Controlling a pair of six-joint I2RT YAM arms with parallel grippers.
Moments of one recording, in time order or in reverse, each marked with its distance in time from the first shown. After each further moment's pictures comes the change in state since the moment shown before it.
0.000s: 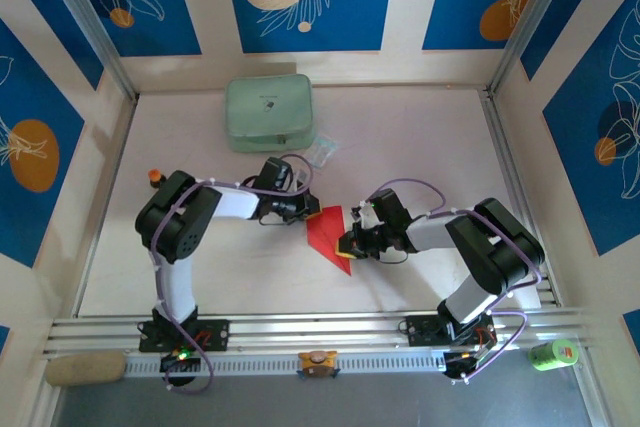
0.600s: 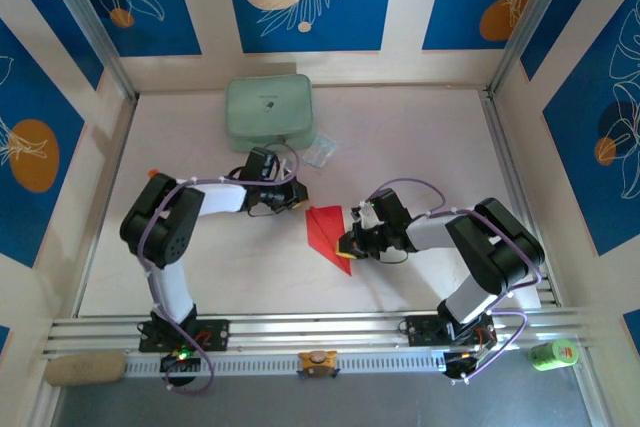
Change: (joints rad) left arm 0.070 -0.101 0.012 -0.091 -0.039 0.058; right arm -0.002 0.000 0.006 -0.018 -0.003 -0.008
